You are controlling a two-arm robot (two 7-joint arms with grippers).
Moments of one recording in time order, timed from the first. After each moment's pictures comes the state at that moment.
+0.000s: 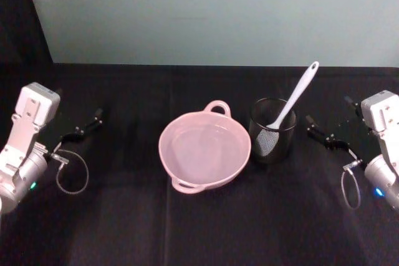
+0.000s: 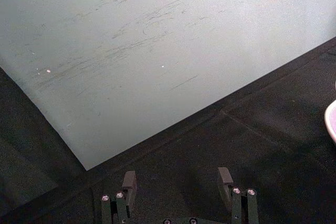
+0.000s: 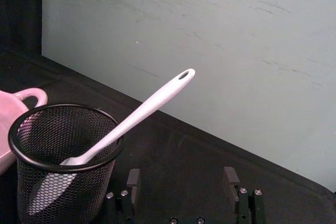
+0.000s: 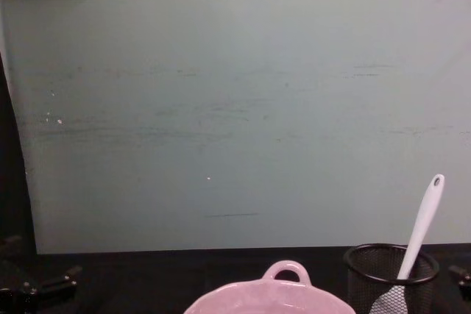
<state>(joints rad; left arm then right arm) -0.20 0.60 0.45 -1.41 -0.25 -0.12 0.03 0.20 0.60 -0.45 -1.41 0.25 -0.12 -0.03</state>
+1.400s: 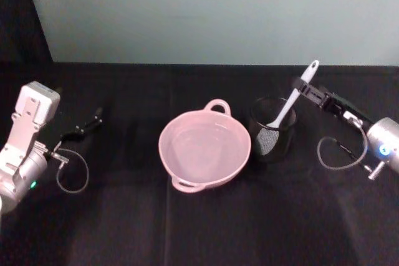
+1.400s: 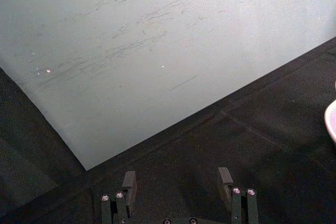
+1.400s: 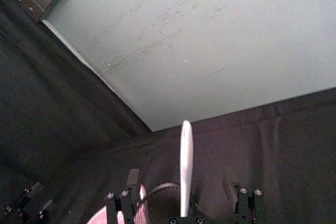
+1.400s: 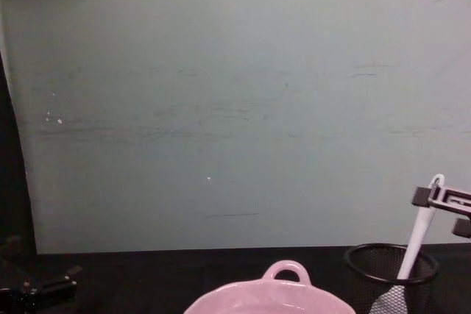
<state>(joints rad) -0.20 0.60 0.45 -1.41 -0.25 -0.12 0.03 0.26 0.48 -0.25 -1.42 1.02 0.26 0.28</state>
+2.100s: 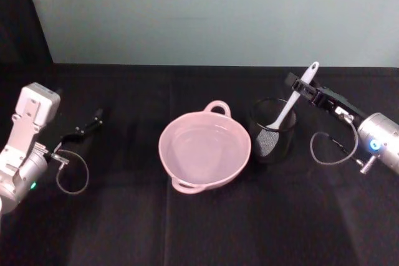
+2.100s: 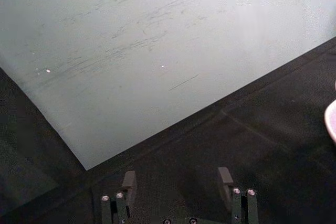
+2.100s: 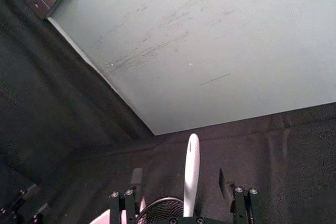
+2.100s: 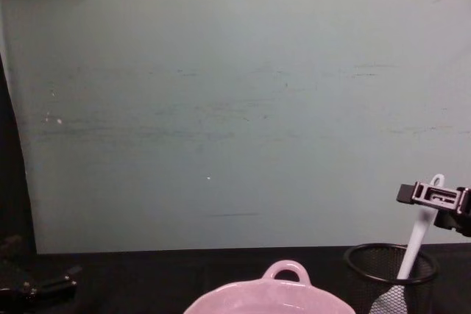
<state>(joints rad) -0.20 0.60 0.45 -1.41 -0.25 -0.12 0.03 0.32 0.47 -0.29 -1.35 0.99 0.23 0.31</state>
